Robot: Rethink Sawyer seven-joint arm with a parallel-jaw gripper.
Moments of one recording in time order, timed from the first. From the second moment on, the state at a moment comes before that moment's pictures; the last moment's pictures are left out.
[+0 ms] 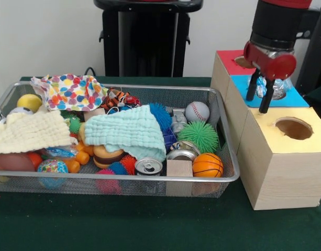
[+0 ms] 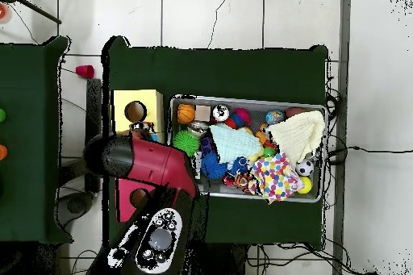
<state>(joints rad) 0.28 -0.53 -0.33 1.63 0.44 0.45 2.84</state>
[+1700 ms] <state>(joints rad) 0.42 -0.44 -0.50 1.56 0.48 0.57 2.84</state>
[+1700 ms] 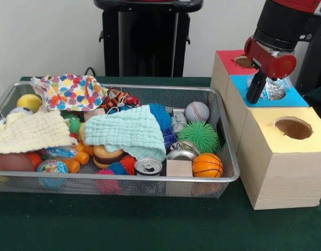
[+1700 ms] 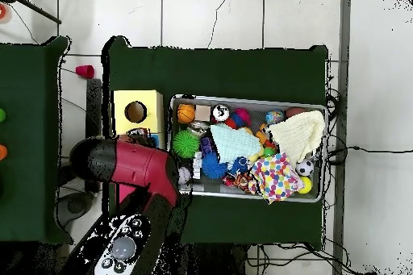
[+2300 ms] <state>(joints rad) 0.48 -0.42 -0.54 1.56 0.50 0.57 2.84</state>
